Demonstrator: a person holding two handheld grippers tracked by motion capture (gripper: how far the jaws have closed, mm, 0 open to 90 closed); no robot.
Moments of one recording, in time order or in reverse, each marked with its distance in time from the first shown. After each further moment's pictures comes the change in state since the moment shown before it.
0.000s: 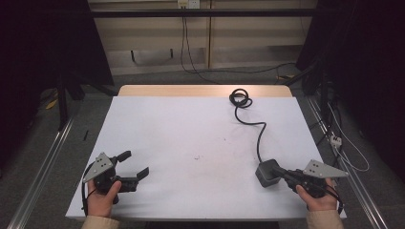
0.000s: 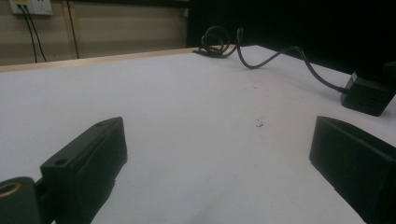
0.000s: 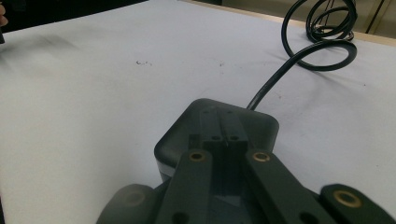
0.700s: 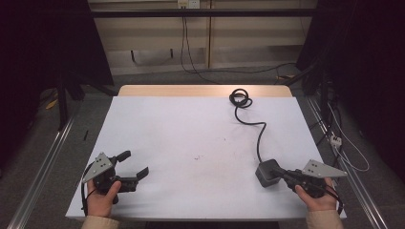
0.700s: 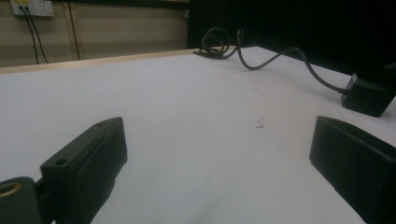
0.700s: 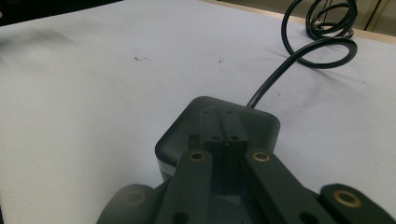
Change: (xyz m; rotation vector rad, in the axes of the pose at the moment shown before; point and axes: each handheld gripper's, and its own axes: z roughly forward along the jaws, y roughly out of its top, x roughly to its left) left arm 0.000 0.000 -0.001 -0.005 0.000 0.002; right arm 0.002 0.002 0.001 0.019 -0.007 -0.010
